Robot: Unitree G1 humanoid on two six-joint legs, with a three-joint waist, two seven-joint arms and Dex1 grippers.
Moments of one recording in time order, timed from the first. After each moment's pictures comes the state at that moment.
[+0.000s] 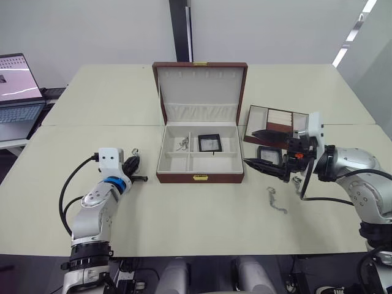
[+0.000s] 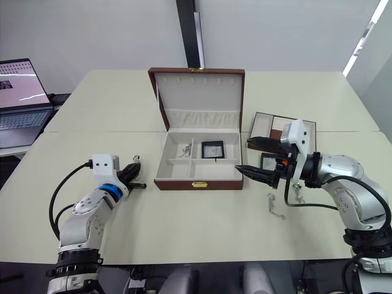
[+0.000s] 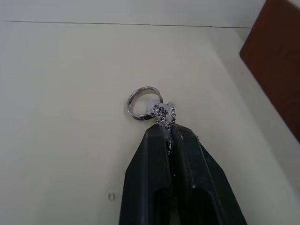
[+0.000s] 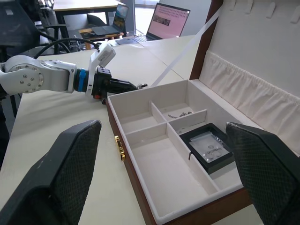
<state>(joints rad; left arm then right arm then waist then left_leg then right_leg) -0.21 0.40 0.27 0.05 -0.32 0.44 -0.39 -0.40 -0.70 -0.06 -0.34 0.65 0.58 0.96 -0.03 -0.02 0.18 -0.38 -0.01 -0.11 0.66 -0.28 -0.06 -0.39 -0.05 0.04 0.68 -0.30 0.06</state>
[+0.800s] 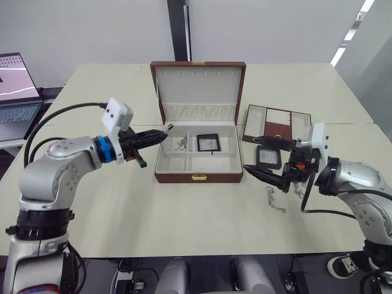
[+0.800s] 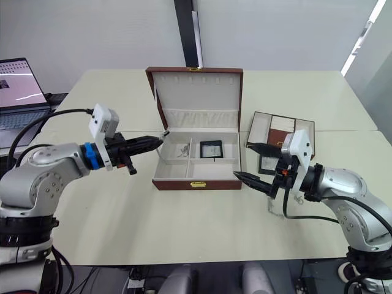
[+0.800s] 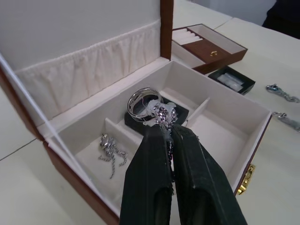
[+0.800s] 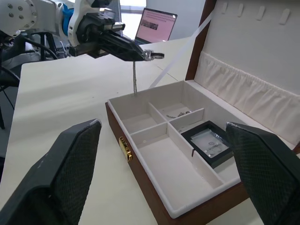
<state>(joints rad) -0.56 0.77 0.11 -0.10 -0.60 0.76 -0.92 -0.24 -0.67 -0.11 -0.52 0.67 0.59 0.82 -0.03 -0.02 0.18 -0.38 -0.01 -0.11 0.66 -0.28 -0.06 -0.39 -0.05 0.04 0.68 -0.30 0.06</state>
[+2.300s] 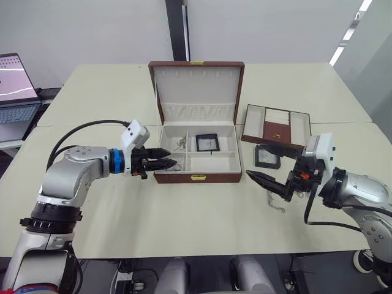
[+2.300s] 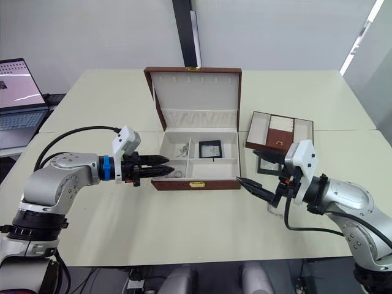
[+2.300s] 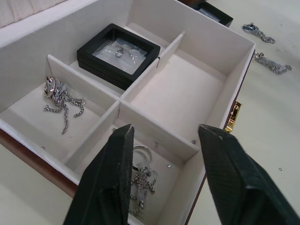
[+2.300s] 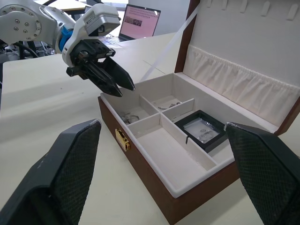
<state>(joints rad) -0.51 0.78 -0.02 0.02 -0.47 0.71 -1.08 -0.14 -0.69 -0.14 -0.61 0.69 0.60 0.75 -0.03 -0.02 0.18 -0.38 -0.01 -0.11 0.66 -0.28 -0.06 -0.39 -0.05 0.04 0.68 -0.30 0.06</state>
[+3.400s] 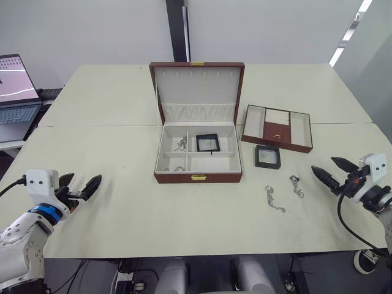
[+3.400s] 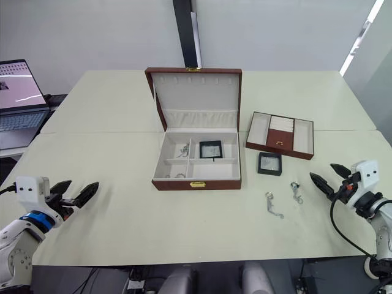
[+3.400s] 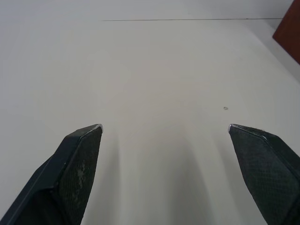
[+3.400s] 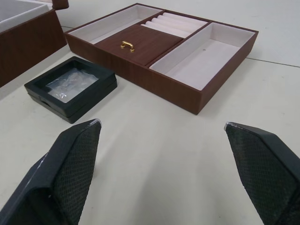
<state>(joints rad) 0.06 0.59 0.58 0.08 -0.42 0.31 -0.61 -0.11 -0.70 -0.37 0.27 0.45 0.13 0.85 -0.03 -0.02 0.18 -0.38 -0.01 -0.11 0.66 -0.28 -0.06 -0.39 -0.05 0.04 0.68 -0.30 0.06</state>
